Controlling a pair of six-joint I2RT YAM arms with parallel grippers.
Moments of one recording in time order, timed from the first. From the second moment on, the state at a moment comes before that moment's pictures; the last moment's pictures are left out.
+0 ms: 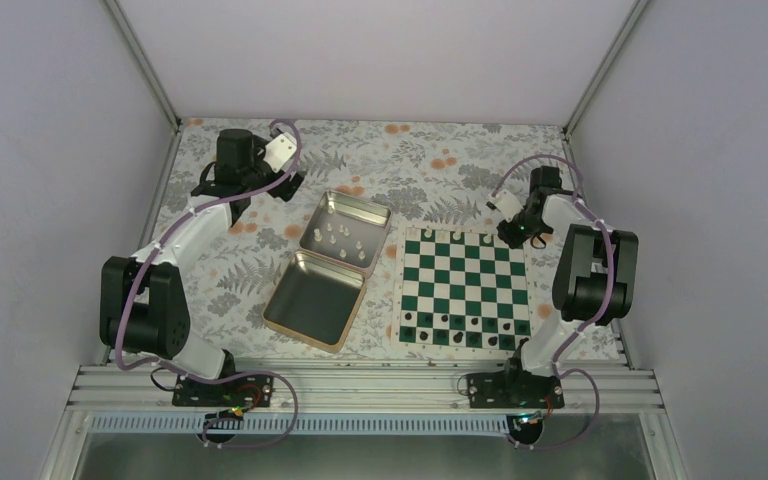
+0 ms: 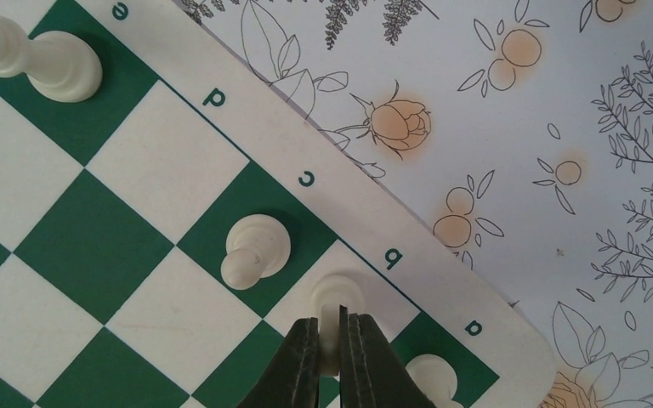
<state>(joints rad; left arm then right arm) -0.16 1.52 1.10 -0.11 0.24 0.51 -0.14 1.75 1.11 -0.64 -0.22 -0.79</state>
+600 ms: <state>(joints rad) -0.16 1.52 1.10 -0.11 0.24 0.51 -0.14 1.73 1.11 -0.67 -0.22 -0.80</state>
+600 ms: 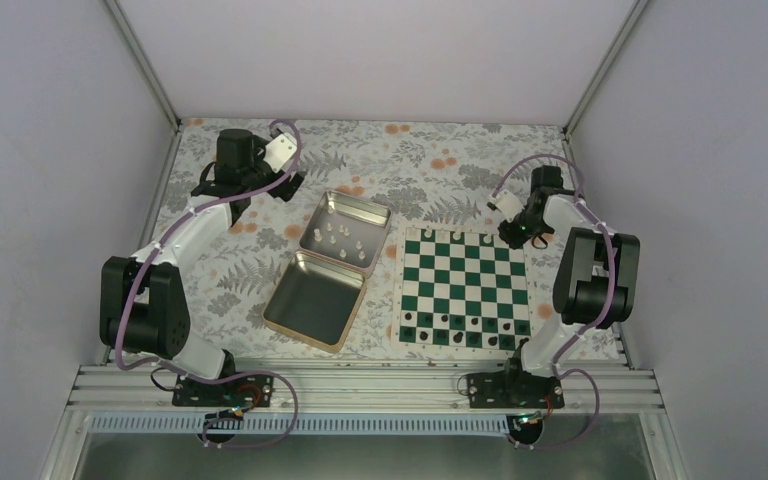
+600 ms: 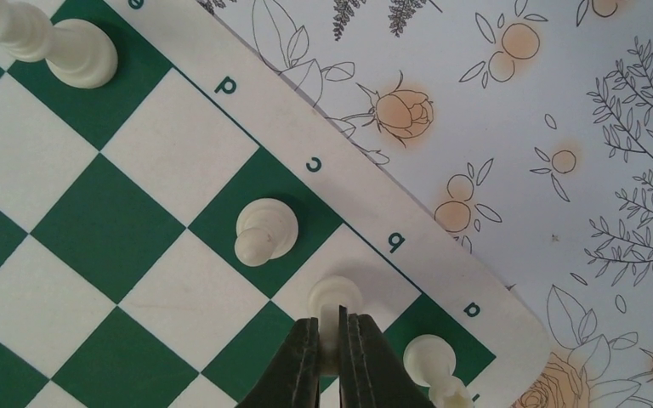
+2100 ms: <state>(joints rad) -0.17 1.52 1.10 -0.11 0.21 0.51 0.58 2.03 1.69 -0.65 -0.38 -0.65</state>
